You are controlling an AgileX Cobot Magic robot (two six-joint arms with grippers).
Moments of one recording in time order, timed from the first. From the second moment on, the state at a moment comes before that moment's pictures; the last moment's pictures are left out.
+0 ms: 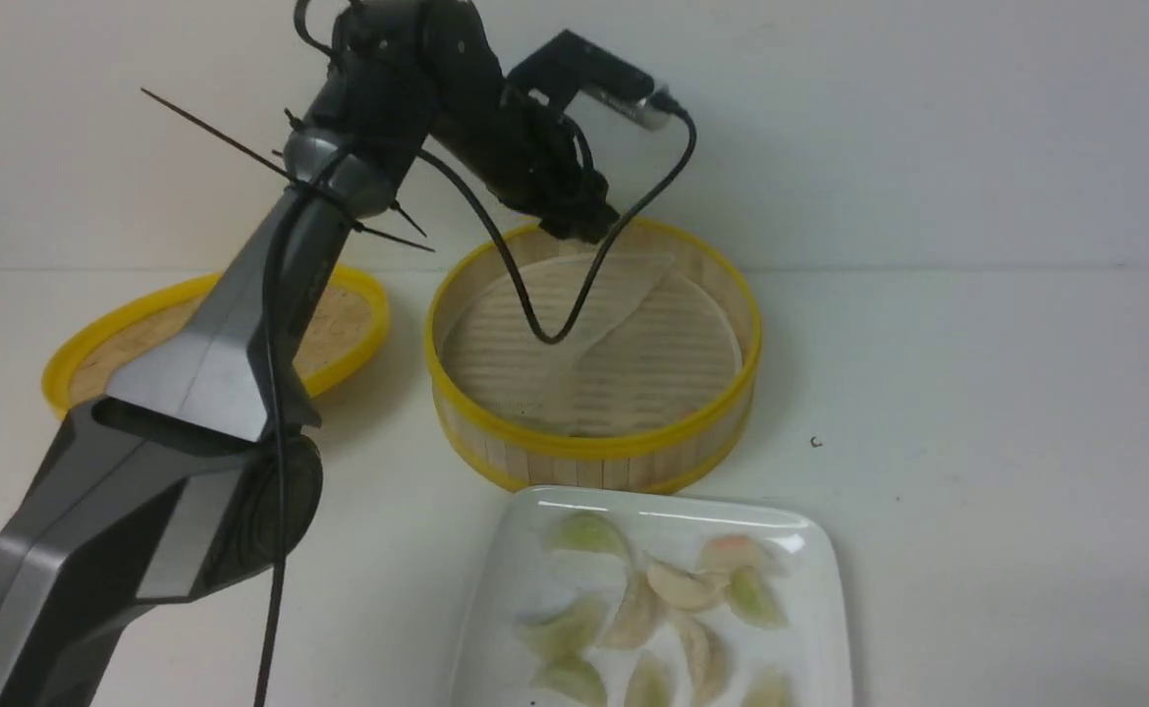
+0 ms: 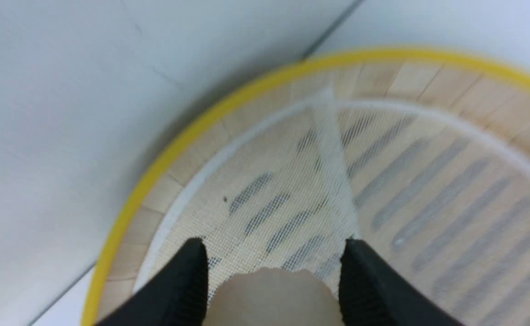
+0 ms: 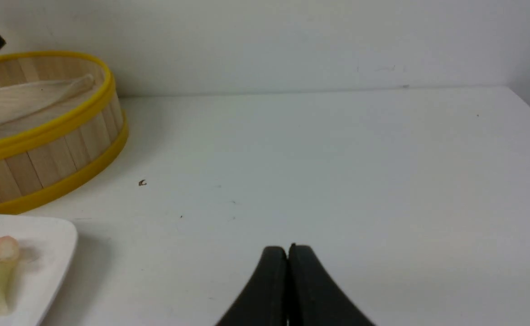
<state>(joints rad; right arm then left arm) 0.00 -0.02 0.02 -0.02 0.39 0.10 -0.33 2.69 -2.94 -0.26 1.25 0.42</state>
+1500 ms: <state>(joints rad) 0.00 -0.02 0.02 -0.02 0.39 0.09 -0.69 1.99 -1.50 -0.36 1.03 0.35</state>
